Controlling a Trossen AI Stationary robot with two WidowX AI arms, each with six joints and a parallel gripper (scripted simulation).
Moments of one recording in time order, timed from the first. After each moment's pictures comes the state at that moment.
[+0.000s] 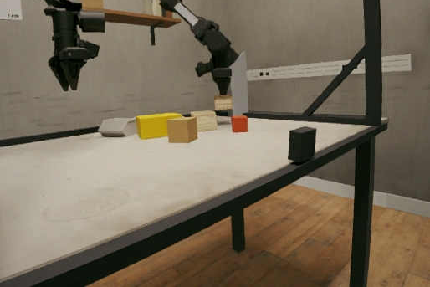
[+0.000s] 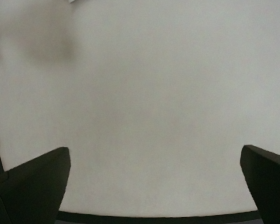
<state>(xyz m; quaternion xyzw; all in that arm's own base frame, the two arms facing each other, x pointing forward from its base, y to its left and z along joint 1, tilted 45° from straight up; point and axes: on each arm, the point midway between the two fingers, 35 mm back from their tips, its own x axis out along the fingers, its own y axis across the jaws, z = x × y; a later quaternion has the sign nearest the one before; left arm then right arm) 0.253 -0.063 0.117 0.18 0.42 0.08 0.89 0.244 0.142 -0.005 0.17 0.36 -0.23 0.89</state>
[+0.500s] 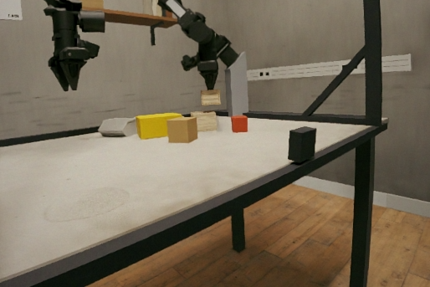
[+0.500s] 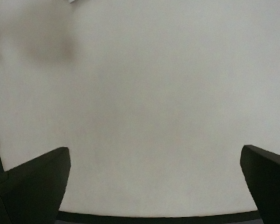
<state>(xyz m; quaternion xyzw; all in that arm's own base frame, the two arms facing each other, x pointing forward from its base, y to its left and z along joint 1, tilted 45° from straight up) 0.253 -0.063 0.117 0.18 0.42 0.08 0.89 0.275 0.161 0.042 0.17 0.36 -0.23 0.89</state>
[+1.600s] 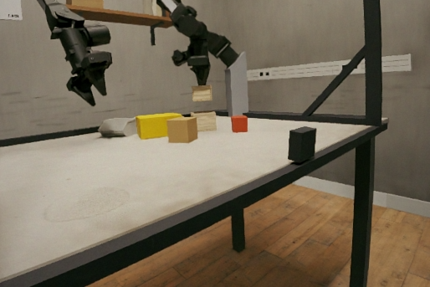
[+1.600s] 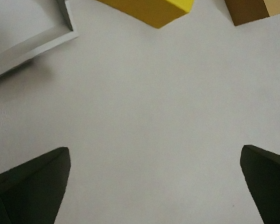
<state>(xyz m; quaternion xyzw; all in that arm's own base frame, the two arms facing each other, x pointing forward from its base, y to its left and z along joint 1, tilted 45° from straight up) 0.316 -0.096 0.111 0.08 0.34 -0.06 0.94 0.289 0.169 0.073 0.17 0.36 -0.24 0.89</state>
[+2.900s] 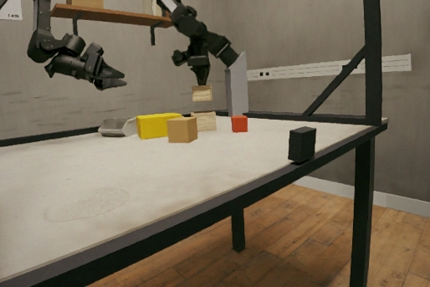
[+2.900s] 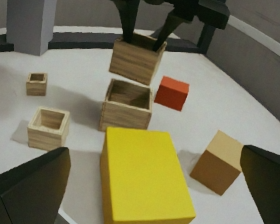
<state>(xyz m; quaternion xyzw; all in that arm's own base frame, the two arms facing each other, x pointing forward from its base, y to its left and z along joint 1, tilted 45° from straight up) 0.354 -0.087 0.196 0.20 -0.09 -0.29 0.93 0.289 0.169 0.073 0.17 0.36 -0.24 0.89</state>
